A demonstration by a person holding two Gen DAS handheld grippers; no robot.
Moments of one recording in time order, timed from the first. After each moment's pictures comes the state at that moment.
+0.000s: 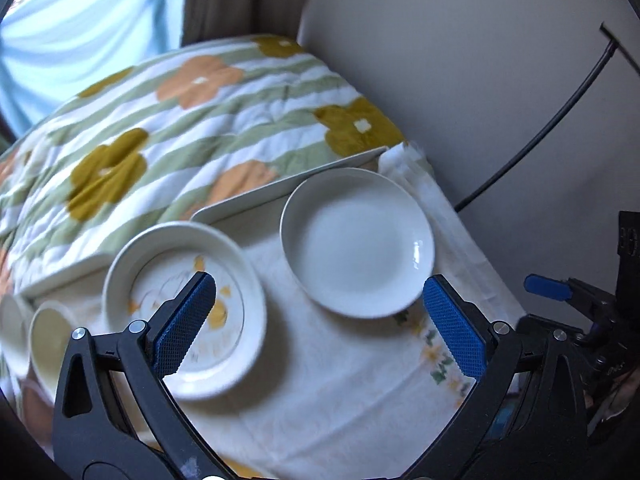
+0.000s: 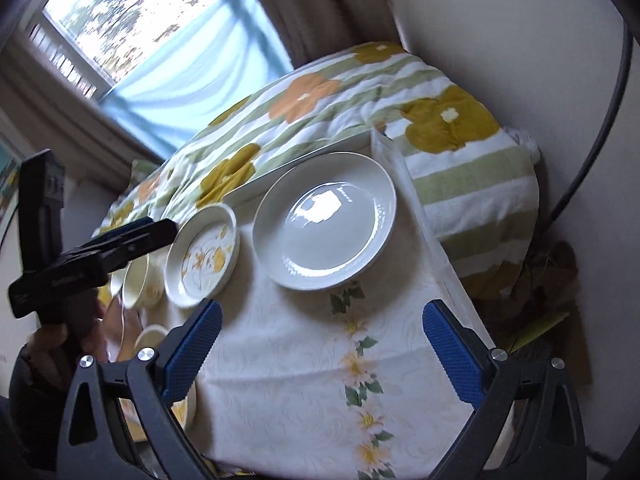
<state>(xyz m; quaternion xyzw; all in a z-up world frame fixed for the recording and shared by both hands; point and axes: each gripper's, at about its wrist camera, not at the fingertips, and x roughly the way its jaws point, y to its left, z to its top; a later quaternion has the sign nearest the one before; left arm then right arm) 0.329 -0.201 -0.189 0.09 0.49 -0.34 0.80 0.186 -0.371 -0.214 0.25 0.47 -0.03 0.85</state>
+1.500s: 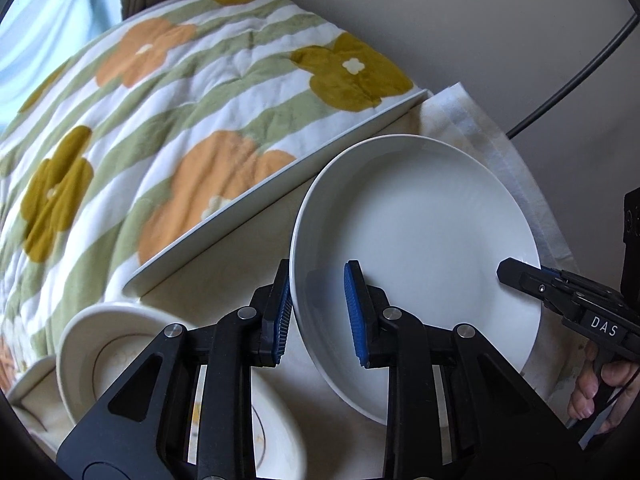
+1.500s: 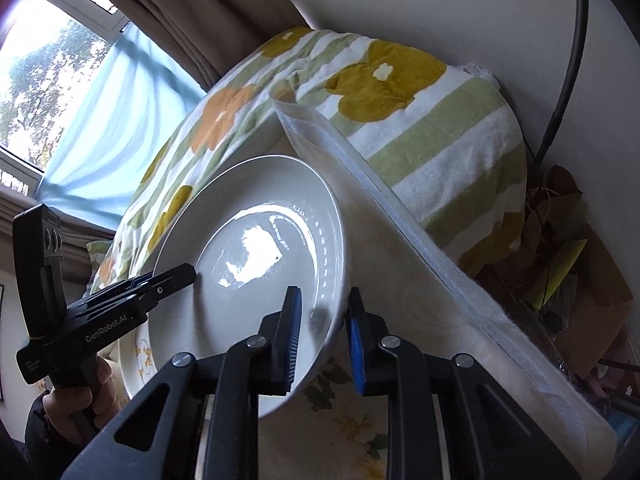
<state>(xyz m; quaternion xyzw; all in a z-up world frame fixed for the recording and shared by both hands) 0.398 -0.256 -0.283 0.16 0.54 -0.38 0.74 0.244 -0.397 -0.292 0.36 0.46 -0.14 0.80</state>
